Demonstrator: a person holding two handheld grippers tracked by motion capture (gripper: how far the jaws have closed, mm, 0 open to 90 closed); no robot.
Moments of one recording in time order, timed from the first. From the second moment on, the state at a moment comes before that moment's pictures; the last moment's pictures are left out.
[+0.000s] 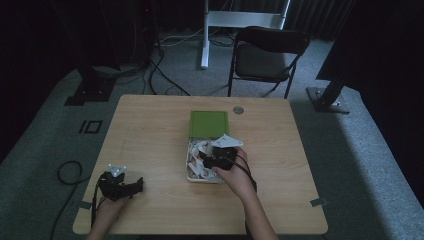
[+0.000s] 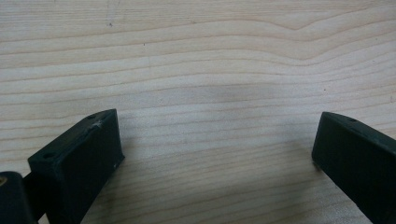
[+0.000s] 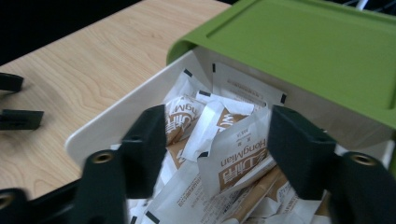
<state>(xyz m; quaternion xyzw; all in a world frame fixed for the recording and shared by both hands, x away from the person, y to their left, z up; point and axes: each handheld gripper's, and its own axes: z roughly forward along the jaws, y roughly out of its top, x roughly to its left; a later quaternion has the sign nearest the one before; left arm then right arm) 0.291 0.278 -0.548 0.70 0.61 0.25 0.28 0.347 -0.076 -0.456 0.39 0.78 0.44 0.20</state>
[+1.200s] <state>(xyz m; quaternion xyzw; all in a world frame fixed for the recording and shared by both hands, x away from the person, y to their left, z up) 0.291 0.278 -0.548 0.70 0.61 0.25 0.28 0.353 -0.053 -0.469 0.48 0.77 0.33 0.26</state>
